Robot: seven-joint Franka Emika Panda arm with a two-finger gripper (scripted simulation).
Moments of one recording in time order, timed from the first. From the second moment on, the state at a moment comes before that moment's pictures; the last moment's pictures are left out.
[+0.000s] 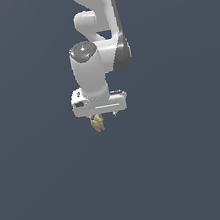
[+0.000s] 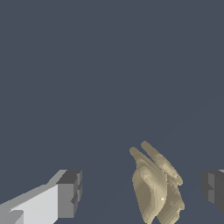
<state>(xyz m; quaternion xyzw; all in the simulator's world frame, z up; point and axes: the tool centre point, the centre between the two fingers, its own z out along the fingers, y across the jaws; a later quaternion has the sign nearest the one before) -0.023 -0.033 0.166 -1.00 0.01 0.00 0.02</state>
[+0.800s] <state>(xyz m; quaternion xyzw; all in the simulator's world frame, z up) -0.078 -0.076 0.125 -1.00 -0.03 0.00 0.00</state>
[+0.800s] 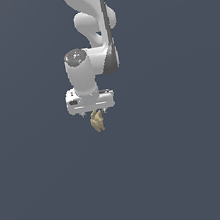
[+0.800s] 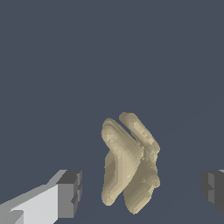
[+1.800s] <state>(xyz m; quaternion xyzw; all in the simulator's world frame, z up) -0.081 -0.077 0.075 -1.00 -0.03 0.00 0.00</state>
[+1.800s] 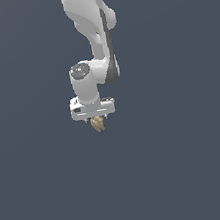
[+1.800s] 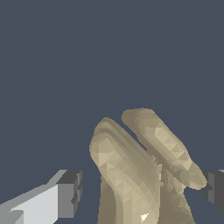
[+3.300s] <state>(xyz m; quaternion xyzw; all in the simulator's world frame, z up) -0.044 -0.076 0.145 -1.00 -0.03 0.00 0.00</state>
